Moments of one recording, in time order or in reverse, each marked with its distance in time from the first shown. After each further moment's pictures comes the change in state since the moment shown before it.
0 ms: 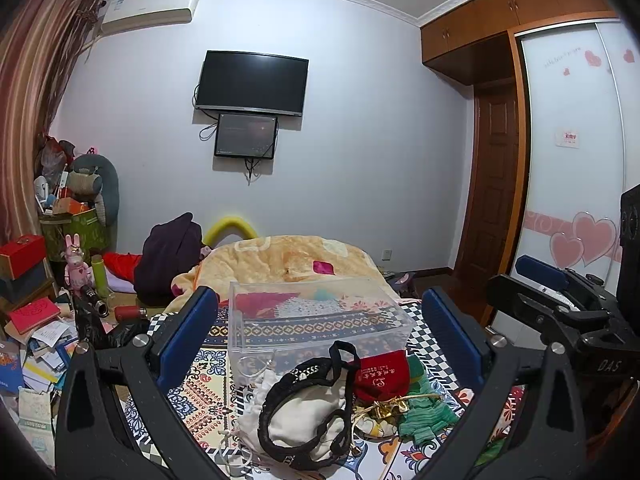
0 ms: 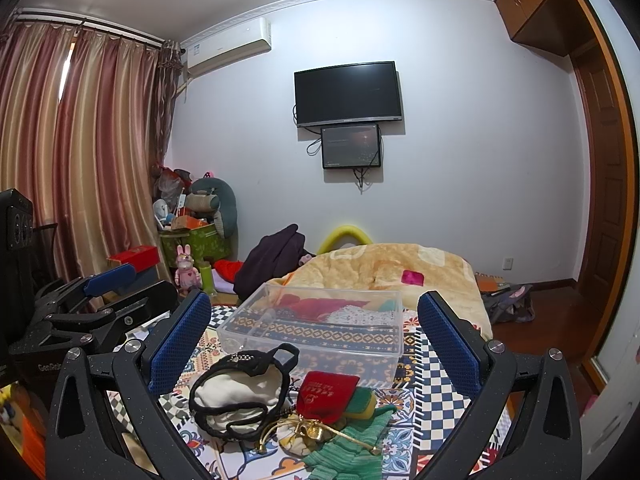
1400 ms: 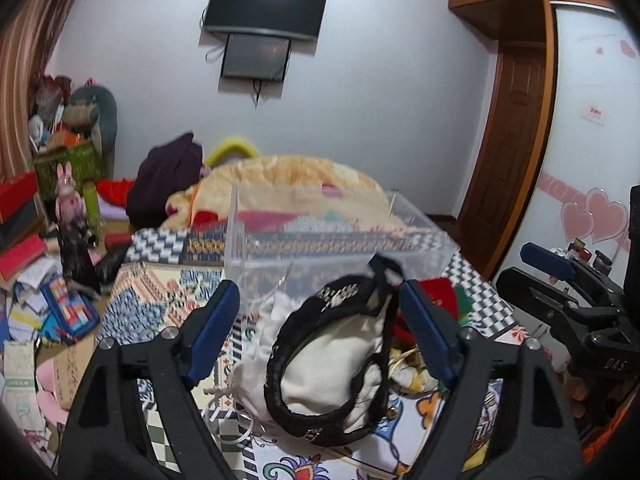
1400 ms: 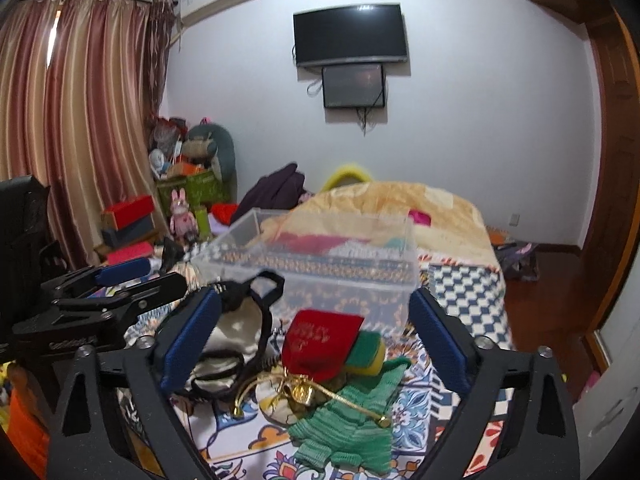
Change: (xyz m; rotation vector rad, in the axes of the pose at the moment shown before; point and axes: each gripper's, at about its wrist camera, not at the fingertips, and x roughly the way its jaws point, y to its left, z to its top) left arm 0.072 0.034 -0.067 -0.082 0.271 0.003; right arm 0.051 -0.014 -0.051 0.002 0.219 0.024
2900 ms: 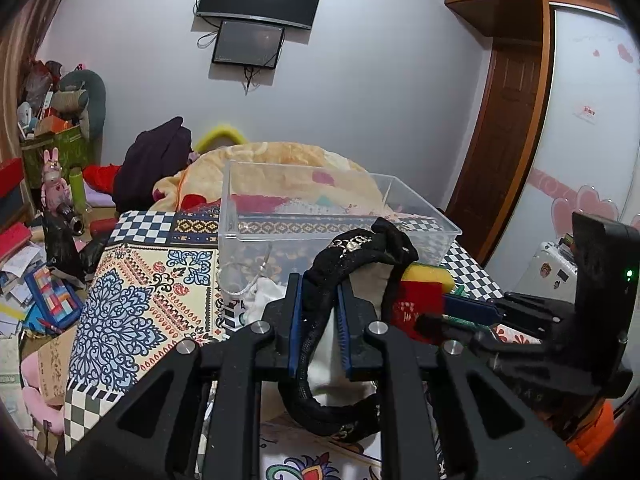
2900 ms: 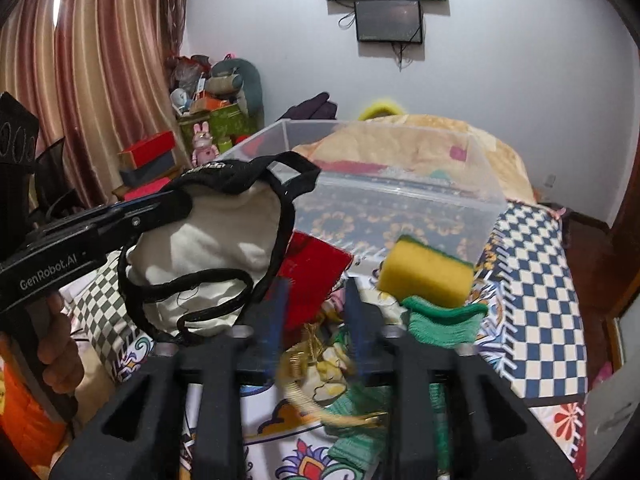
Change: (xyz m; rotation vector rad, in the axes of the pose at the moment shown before) left arm 0.012 0.012 -0.010 -0.016 0.024 -0.058; right arm 0.057 0.012 -0.030 -0.038 0.224 0.112
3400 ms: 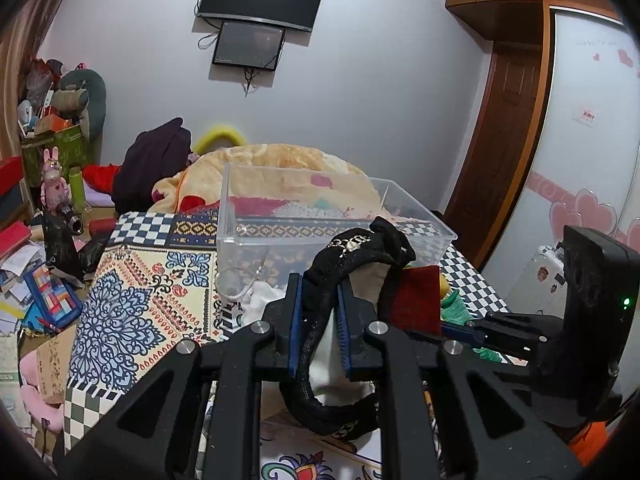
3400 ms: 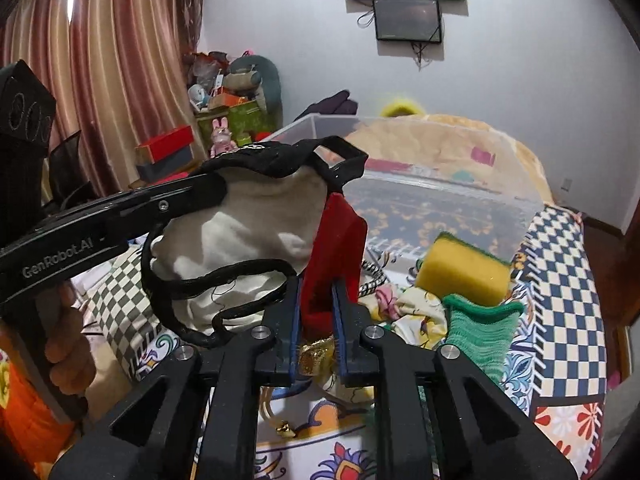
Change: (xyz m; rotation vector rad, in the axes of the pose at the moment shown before) left arm -0.007 -0.006 0.003 0.002 -0.017 -0.001; right arm 0.006 0.015 -0.002 -0.031 -0.005 0.038
